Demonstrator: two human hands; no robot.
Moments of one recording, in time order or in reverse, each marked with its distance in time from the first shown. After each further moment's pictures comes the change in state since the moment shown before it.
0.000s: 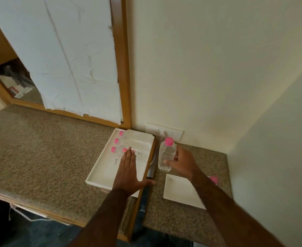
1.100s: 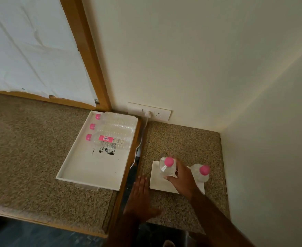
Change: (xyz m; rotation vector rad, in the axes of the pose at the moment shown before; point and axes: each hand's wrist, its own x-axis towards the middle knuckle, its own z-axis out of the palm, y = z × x) left_hand -0.034 0.038 0.180 0.032 -0.502 0.001; right_hand -0.033 0.148 0.037 0.177 0.012 0.161
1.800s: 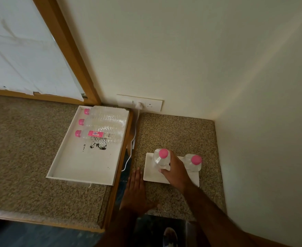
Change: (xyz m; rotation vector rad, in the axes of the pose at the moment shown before) left_hand 0.007 -0.007 0.025 0.103 0.030 0.000; right_hand -0.001 0.009 0.006 -0.046 -0.002 0.001
